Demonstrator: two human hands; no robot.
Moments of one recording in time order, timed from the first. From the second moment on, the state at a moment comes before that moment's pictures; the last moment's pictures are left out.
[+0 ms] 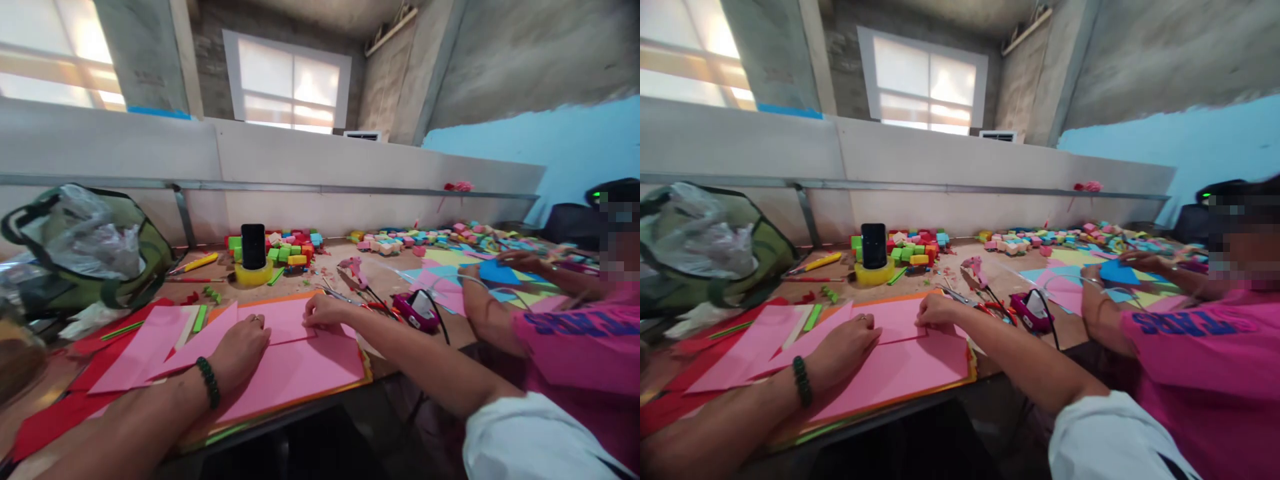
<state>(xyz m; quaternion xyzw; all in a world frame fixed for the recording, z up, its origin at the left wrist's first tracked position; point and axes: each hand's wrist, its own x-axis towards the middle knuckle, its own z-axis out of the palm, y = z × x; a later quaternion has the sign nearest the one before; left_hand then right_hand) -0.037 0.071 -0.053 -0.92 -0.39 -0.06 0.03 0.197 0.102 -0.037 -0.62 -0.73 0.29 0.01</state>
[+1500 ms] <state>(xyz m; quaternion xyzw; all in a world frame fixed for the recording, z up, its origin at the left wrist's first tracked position) -0.051 0.045 -0.050 -0.94 -0.33 -0.09 -0.01 0.191 0.056 -0.026 -0.53 -0.84 0.05 0.12</state>
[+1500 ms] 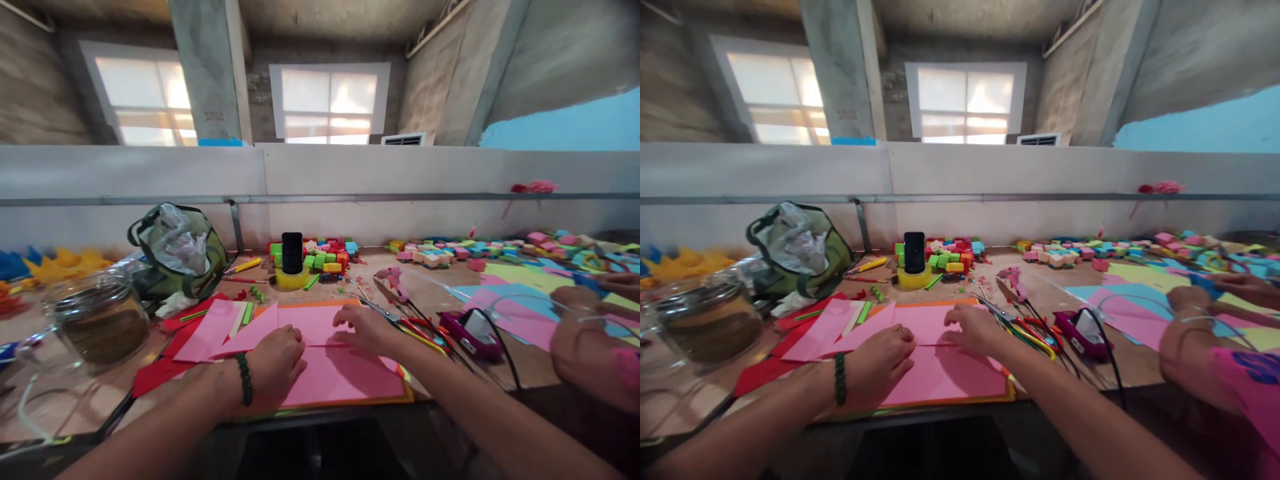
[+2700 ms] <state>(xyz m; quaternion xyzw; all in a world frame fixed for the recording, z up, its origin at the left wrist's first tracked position) -0.027 0.077 -0.059 -0.65 -0.27 -0.38 -0.60 0.159 0.042 -0.051 -0.44 -0.62 0.47 0.44</state>
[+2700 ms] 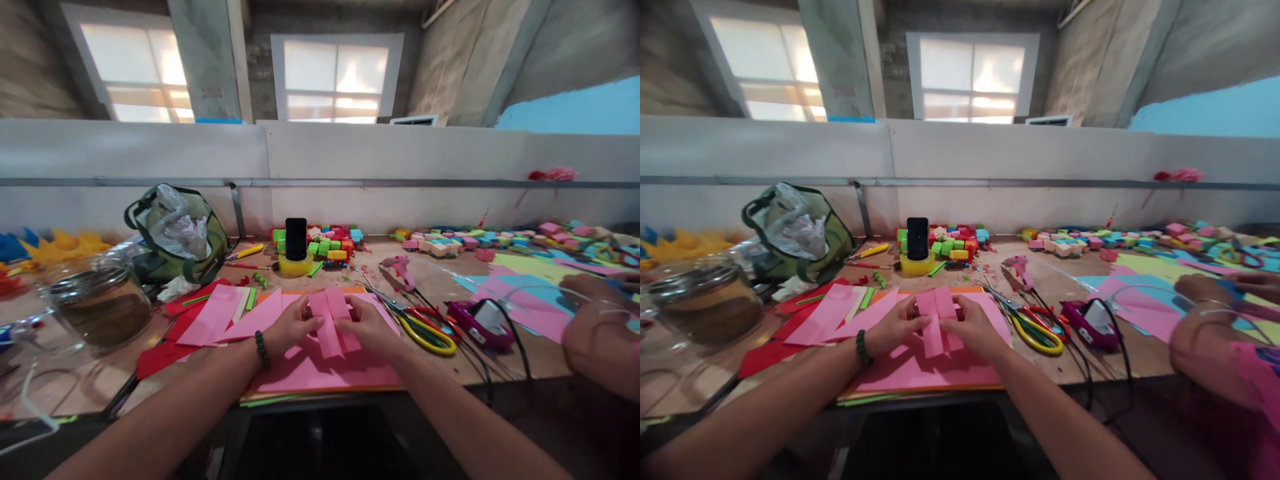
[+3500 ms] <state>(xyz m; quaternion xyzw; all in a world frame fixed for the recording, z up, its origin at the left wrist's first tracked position) -0.026 0.072 -0.068 -0.78 -0.36 -0.44 -0.25 0.152 0.033 -0.061 -0.51 -0.72 0.20 0.43</state>
